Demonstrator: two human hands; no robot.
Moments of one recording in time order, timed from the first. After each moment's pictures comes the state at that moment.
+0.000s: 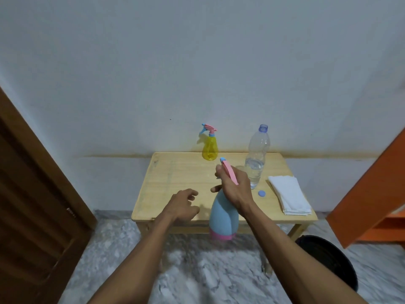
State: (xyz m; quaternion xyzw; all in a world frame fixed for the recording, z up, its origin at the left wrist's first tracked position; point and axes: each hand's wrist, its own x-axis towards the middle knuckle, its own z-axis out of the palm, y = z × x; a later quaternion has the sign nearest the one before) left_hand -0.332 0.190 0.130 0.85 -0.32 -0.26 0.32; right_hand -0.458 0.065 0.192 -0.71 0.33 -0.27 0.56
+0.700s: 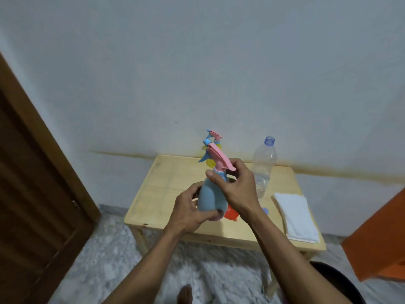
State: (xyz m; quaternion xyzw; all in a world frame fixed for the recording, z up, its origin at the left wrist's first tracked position) left_hand -0.366 0.134 0.137 0.73 -0.32 -0.15 0.59; right_hand -0.448 0.007 0.202 -0.74 0.19 -0.32 0.56
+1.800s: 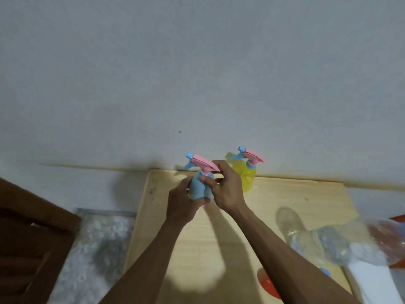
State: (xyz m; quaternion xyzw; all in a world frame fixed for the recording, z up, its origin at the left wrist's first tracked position) left_hand -0.016 -0.001 0.017 0.82 -0.21 -0.17 0.51; right_hand -0.087 -0.118 0.070 -0.78 0.28 -0.23 0.52
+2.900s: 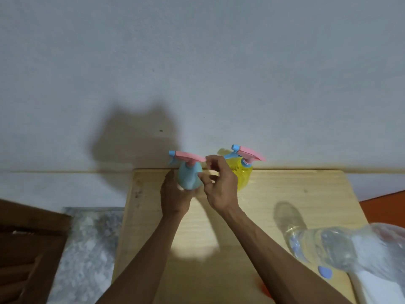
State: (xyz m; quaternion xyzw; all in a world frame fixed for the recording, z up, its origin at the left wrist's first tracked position) left_hand 0.017 -0.048 -0.029 0.88 -0.15 -0.15 0.42; right_hand -0.069 -0.142 0.038 -0.76 0.34 -0.26 0.49
